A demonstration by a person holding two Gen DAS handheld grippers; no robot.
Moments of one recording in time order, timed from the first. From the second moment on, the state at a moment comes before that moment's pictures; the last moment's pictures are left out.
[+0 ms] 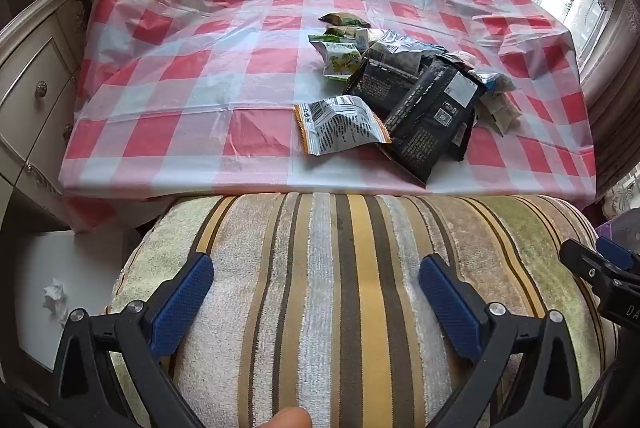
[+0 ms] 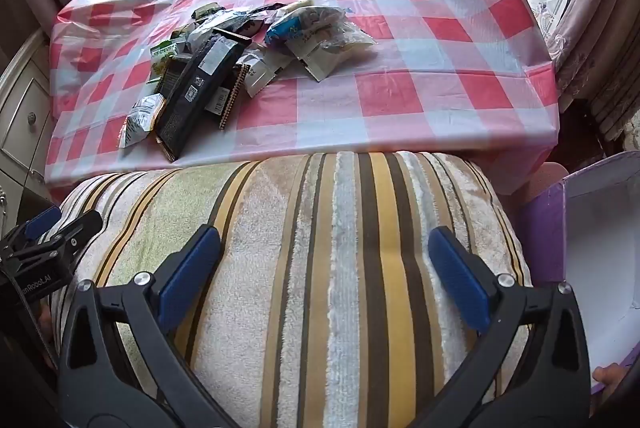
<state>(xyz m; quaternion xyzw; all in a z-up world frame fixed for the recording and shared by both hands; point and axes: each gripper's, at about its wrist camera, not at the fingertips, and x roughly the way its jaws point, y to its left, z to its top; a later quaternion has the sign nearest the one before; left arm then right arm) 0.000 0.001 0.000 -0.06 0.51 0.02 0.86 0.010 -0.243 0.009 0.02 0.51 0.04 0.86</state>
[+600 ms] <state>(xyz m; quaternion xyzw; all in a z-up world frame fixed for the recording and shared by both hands) 0.006 -0.006 0.003 -0.03 0.51 0.02 0.86 0.010 -0.244 0.008 0.02 0.52 0.04 0.86</state>
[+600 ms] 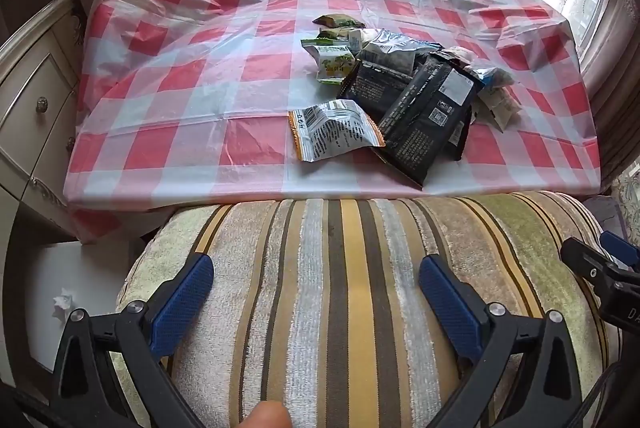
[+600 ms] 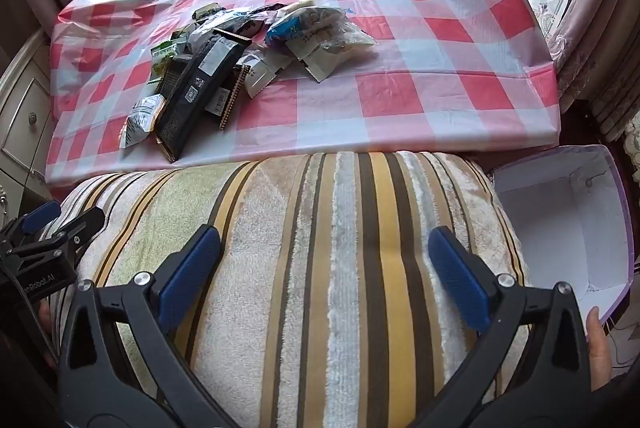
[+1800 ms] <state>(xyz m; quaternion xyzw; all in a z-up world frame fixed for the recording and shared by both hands) 0.019 -0.027 0.000 -0.02 0.53 0.02 0.85 0.012 -0.243 0.007 0.02 0.51 0.04 0.86</state>
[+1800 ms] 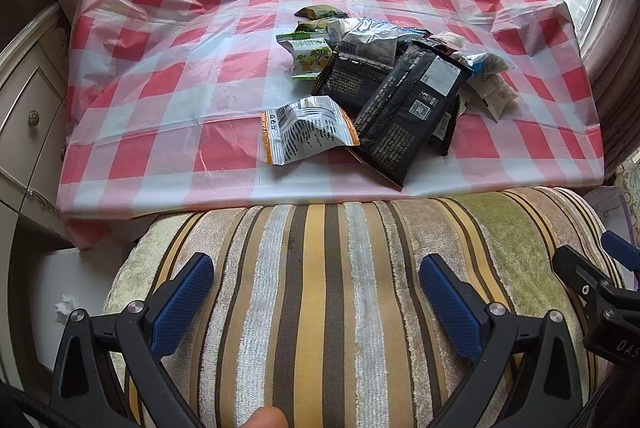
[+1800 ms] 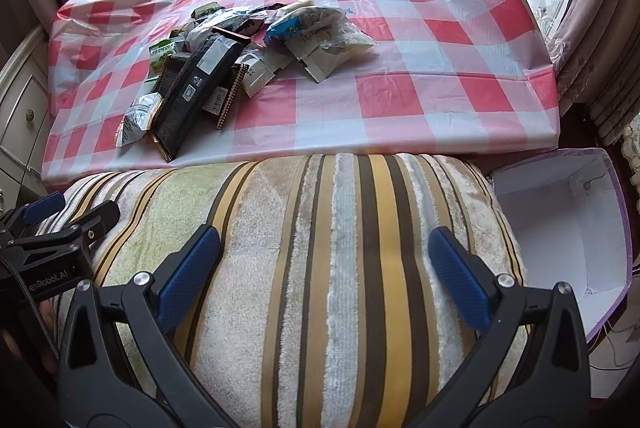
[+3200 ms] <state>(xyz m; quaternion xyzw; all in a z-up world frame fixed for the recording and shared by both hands) 0.117 0.019 -0.023 -0.15 0.54 0.01 0.83 0.142 -0.269 -0.012 0.15 0.50 0.01 0.85</state>
